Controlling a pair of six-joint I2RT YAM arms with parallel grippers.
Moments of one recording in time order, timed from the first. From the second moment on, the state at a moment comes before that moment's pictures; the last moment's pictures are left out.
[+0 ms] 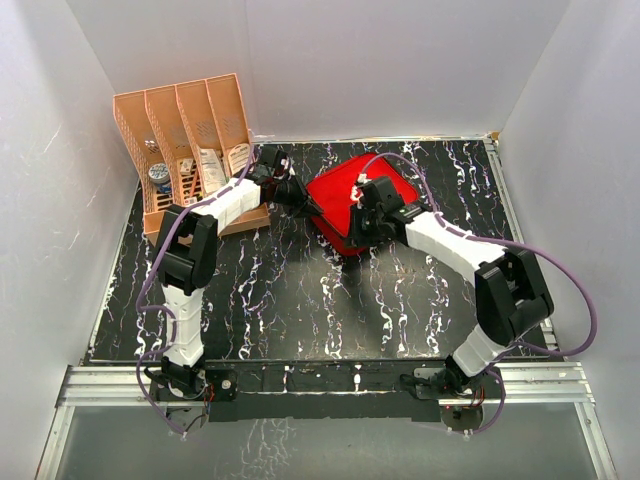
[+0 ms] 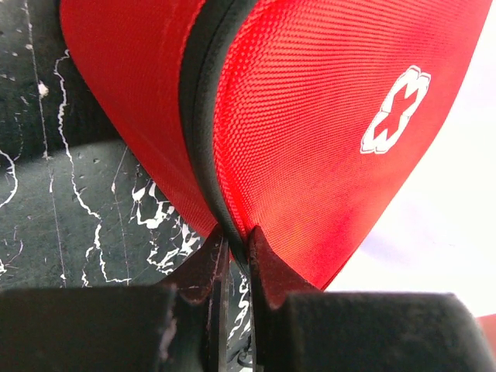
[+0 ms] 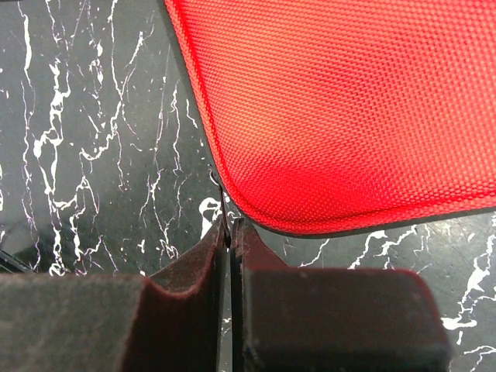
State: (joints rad) left arm -0.40 2.09 1.60 -0.43 0.46 -0.88; right arm 0.51 1.61 1.15 -0.42 -0.18 0.44
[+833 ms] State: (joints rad) left arm -0.40 2.09 1.59 -0.39 0.57 -0.79; right arm 0.41 1.52 1.15 -0.56 -0.12 0.42
